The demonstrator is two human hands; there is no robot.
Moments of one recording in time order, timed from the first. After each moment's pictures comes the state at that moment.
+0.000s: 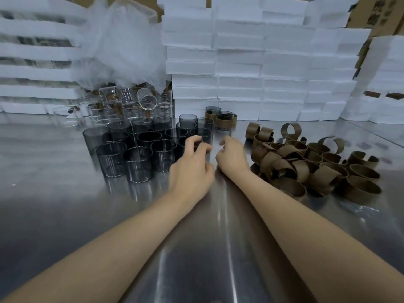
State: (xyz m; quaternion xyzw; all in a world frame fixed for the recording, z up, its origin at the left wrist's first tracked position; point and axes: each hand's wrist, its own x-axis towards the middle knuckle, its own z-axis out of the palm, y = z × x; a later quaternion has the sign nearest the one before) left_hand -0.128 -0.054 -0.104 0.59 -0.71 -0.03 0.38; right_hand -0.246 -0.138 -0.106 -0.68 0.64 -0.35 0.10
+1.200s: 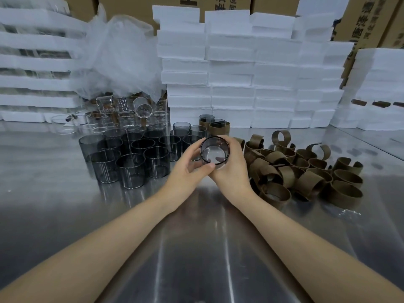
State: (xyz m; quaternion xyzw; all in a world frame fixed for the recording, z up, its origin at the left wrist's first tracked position) left_hand -0.129 -0.055 -0.100 0.34 -0.62 -0.44 0.55; right_hand -0.254 -0.071 -0.098 -0.66 0.45 -0.58 0.19
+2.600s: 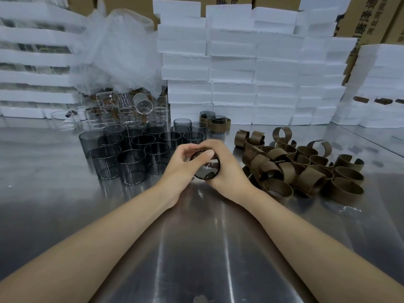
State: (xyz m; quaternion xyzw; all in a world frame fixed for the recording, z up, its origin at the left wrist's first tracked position) left_hand -0.128 -0.054 -0.095 0.43 -0.50 -0.49 0.57; right_hand -0.264 -0.067 -0.097 -0.80 0.34 -0.46 0.16
